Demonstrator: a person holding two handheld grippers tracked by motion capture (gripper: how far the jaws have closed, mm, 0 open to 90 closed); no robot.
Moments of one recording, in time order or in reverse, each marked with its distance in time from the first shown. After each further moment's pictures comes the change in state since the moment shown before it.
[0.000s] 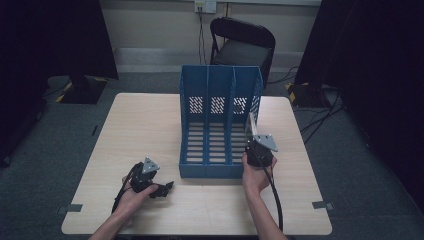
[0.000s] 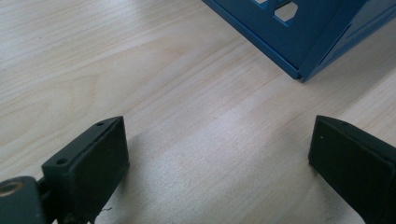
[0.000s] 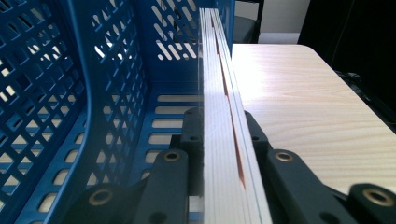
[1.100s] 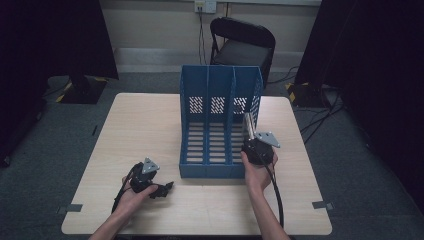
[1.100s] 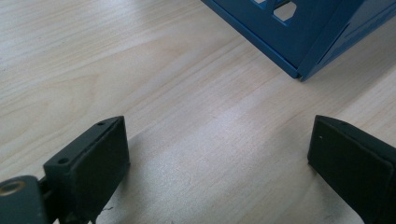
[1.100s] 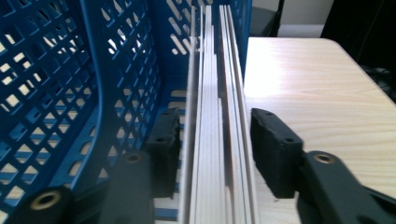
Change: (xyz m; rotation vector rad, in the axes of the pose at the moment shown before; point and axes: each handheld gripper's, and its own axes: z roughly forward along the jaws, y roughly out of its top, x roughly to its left) left arm 0.000 0.000 0.000 -0.001 -0.005 0.000; right arm -0.006 0.005 0.005 0.037 0.083 -0.008
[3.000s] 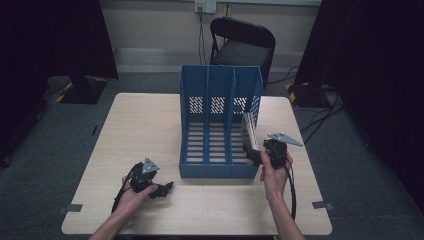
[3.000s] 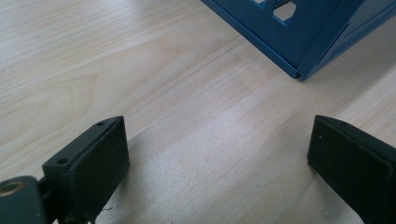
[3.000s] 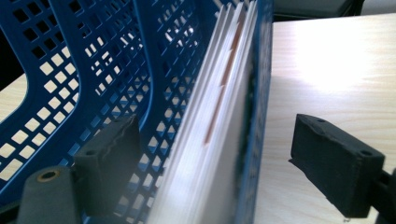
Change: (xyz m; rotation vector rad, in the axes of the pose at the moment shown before) left arm 0.000 0.000 0.000 -0.001 -0.003 -0.002; right arm -0.040 0.009 -0.024 0.063 0.306 0.065
